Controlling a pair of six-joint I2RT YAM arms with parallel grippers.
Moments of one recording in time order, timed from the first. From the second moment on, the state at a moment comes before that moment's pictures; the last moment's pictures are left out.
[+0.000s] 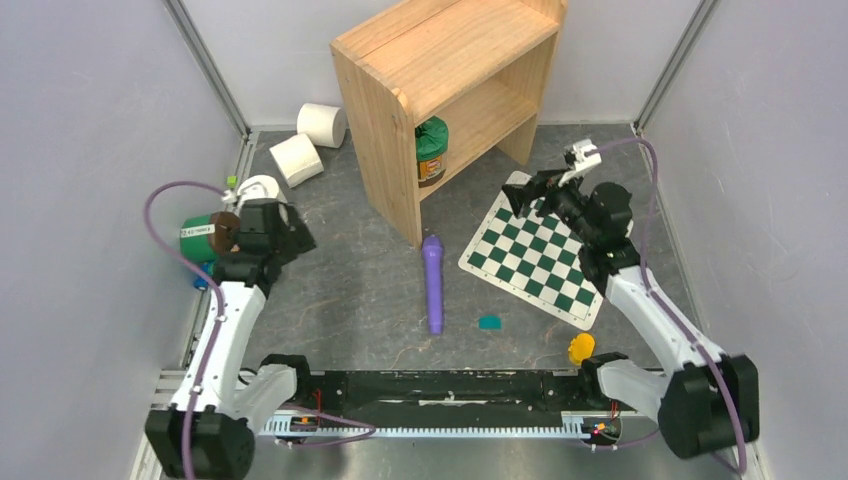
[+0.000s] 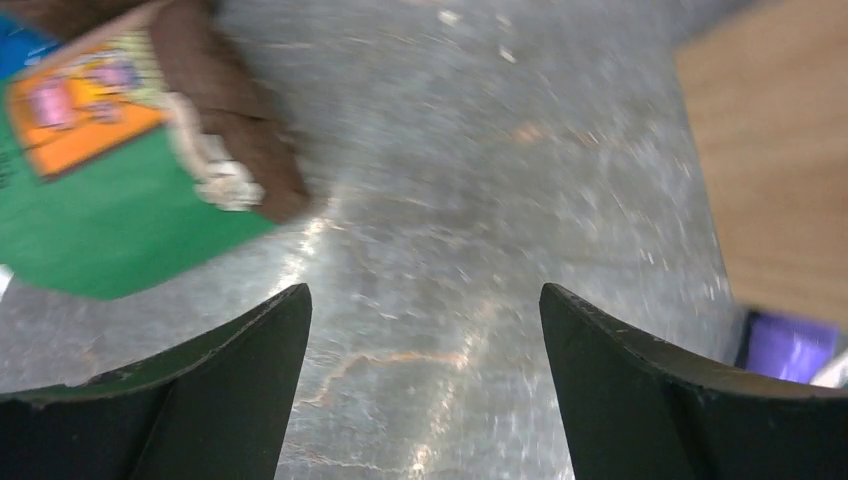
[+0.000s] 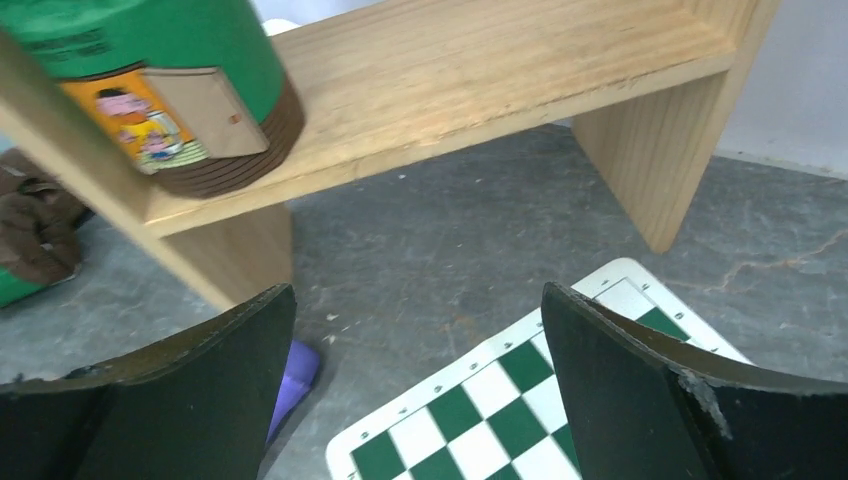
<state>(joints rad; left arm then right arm) -0.13 0.94 0.86 -0.68 -0.28 -0.43 0.21 1.14 0.74 0.37 -0.32 0.15</state>
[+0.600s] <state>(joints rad) 0.46 0.99 0.86 -0.58 -0.28 -0.55 0.40 0.81 0.59 0.12 -0.33 0.11</state>
